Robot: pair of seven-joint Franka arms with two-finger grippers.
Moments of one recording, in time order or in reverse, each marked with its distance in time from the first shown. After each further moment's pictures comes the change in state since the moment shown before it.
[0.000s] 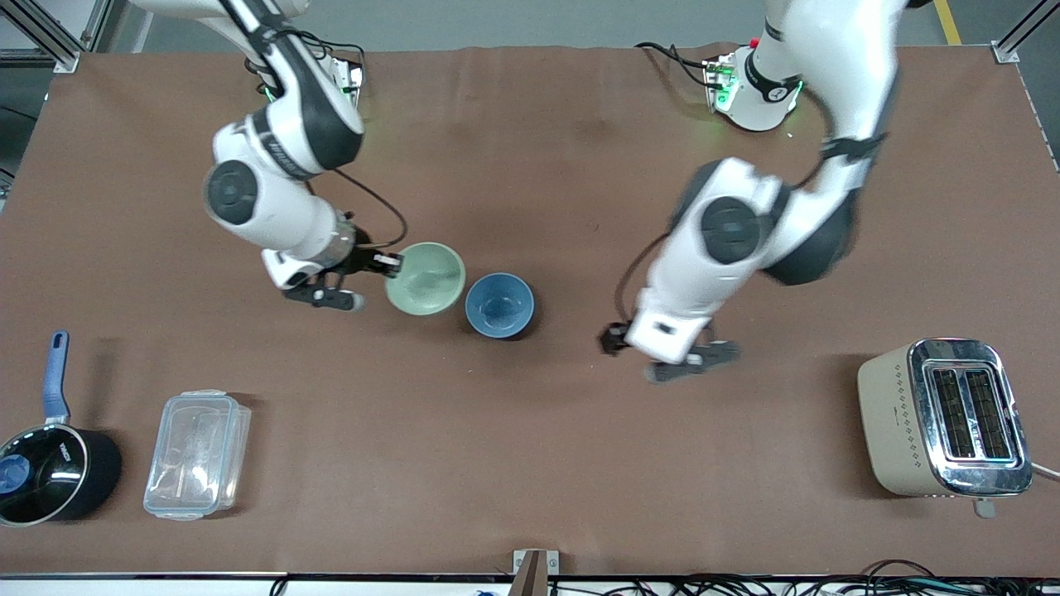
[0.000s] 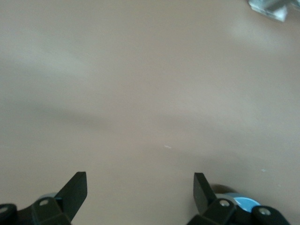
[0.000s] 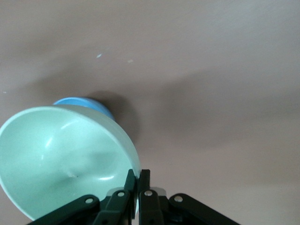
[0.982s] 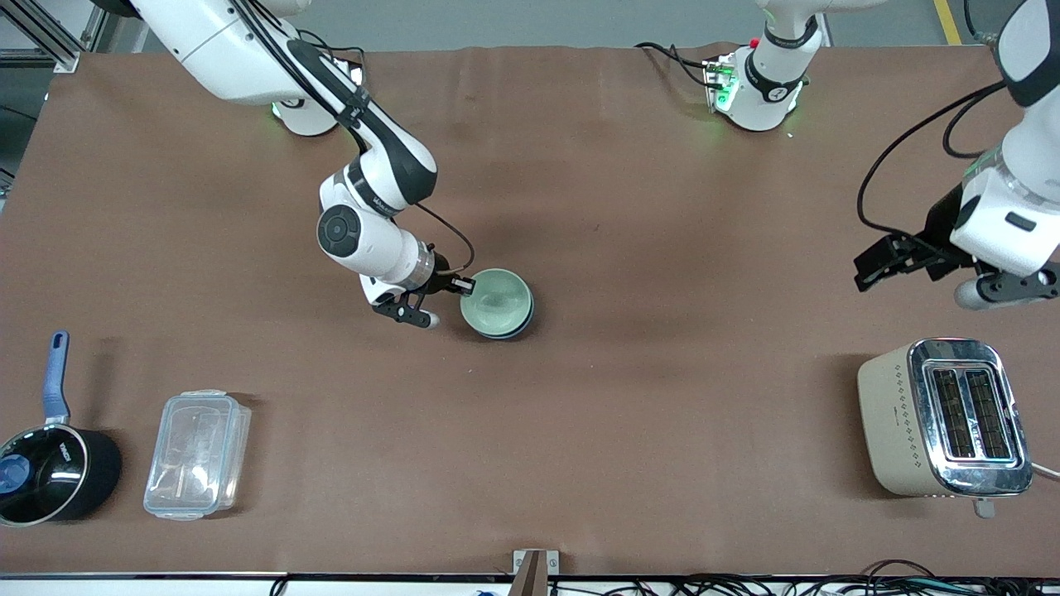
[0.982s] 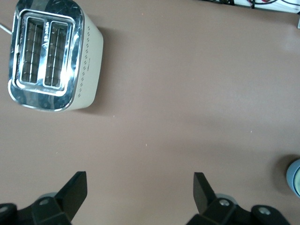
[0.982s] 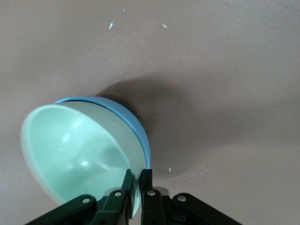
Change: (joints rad) left arm 0.293 -0.336 -0.003 -0.016 0.000 -0.347 0.439; right arm 0.065 0.257 0.041 0.000 -0.001 0.303 0.099
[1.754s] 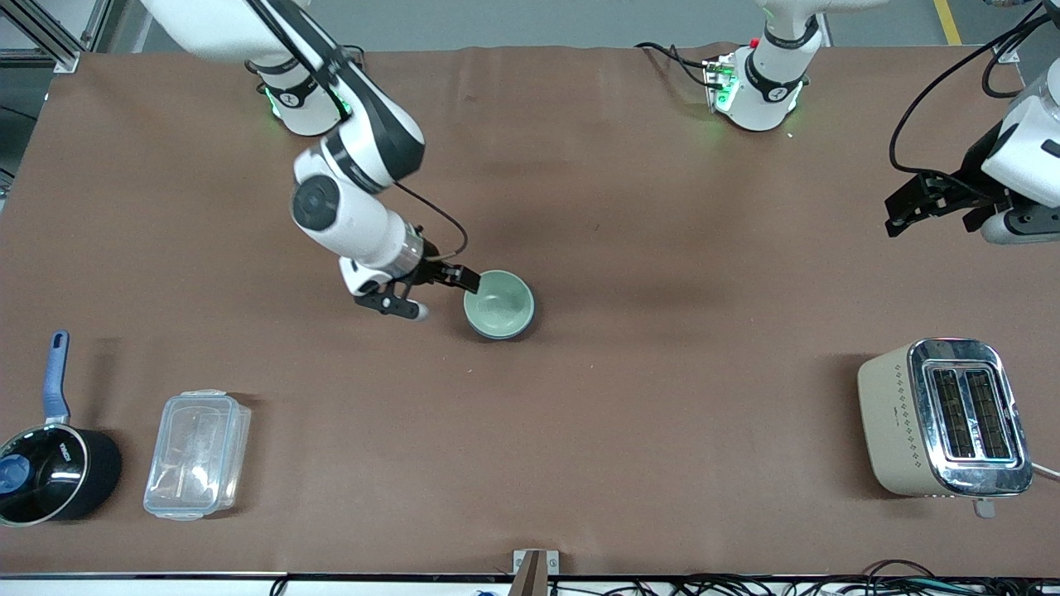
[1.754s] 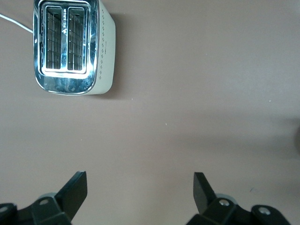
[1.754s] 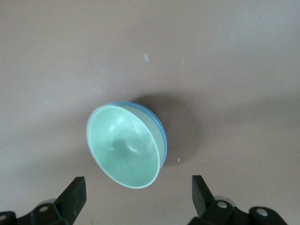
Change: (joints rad) left arm -0.023 -0.144 0.079 -0.125 0.000 -0.051 0.155; right arm -0.039 -0.217 -0.001 0.067 -0.041 -0.190 -0.019
